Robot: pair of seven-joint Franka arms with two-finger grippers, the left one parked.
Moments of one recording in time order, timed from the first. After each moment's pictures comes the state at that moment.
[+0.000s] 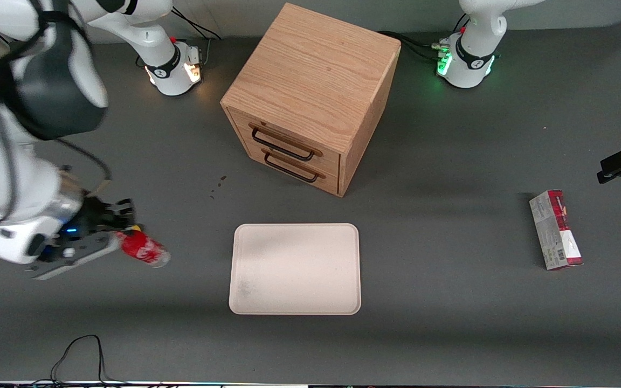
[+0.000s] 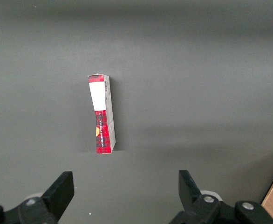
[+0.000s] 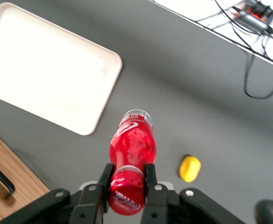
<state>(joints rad) 0.23 0.59 0.12 -0.86 -0.12 1.47 -0.09</state>
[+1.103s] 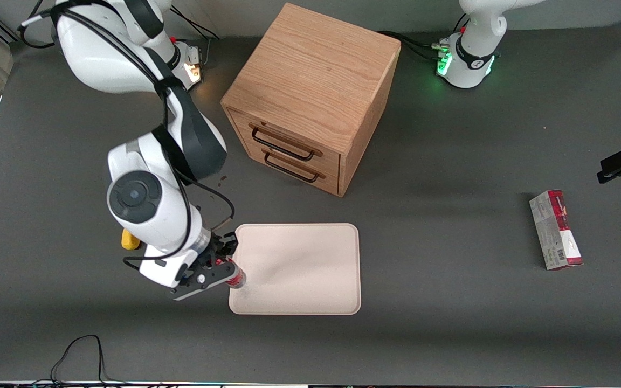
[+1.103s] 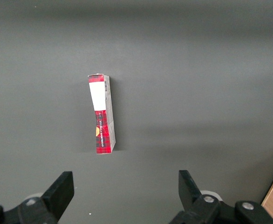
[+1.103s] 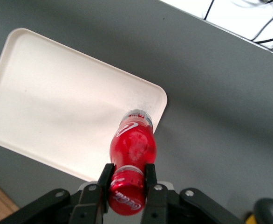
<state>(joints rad) 0.35 0.83 0.12 -0.85 -0.13 1.74 0.06</state>
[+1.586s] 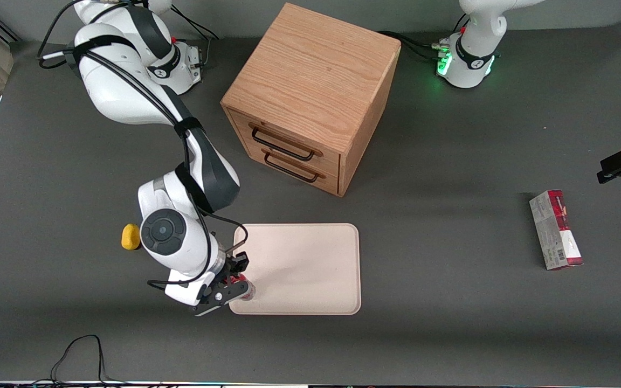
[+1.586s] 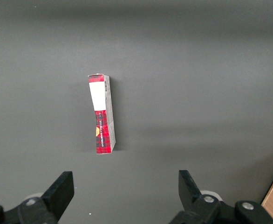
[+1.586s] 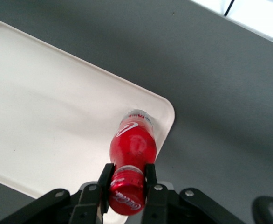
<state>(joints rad) 0.34 0.96 0.12 -0.85 -0.11 1.87 0.02</state>
